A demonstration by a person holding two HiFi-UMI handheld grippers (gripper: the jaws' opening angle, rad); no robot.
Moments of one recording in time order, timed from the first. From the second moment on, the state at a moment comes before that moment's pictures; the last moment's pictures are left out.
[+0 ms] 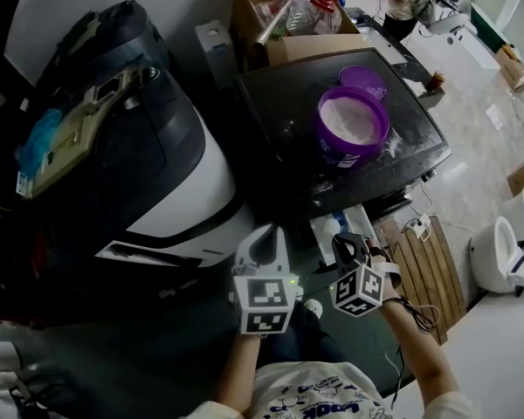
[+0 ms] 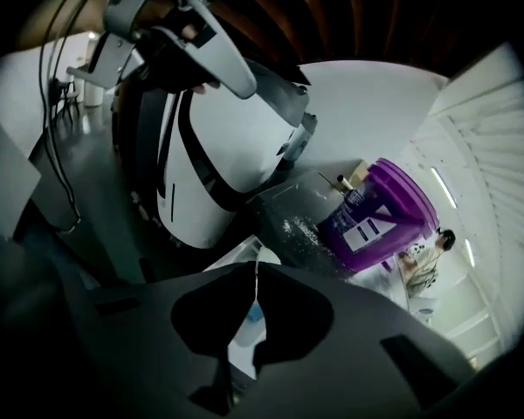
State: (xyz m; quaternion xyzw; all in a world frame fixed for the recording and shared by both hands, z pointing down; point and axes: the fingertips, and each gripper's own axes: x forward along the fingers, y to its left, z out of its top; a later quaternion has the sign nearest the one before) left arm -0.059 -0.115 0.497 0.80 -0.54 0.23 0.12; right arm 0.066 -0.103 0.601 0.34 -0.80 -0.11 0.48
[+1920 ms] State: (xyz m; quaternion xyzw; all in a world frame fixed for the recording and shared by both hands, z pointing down) left arm -0.061 -0.123 0.456 0.79 -0.57 0.20 0.09; right arm 0.093 -0.108 0.532 0.52 -0.80 0.03 0.30
